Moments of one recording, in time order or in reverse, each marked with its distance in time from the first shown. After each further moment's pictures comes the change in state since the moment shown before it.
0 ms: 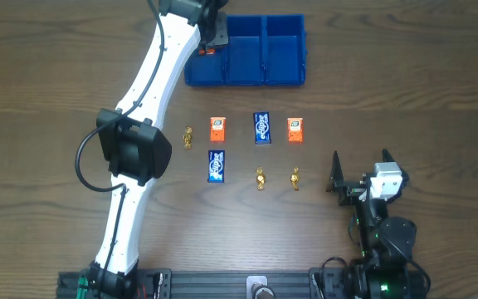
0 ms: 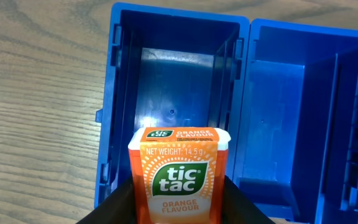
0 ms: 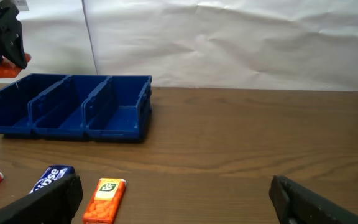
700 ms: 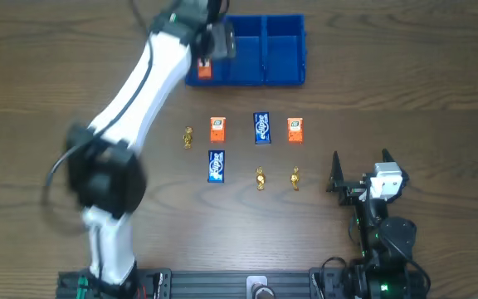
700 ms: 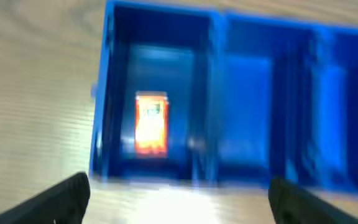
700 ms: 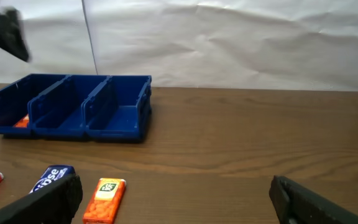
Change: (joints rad) left arm -0.034 -0.407 -0.660 0.393 0.027 -0.020; right arm 0.000 0.000 0.000 0.000 0.000 0.000
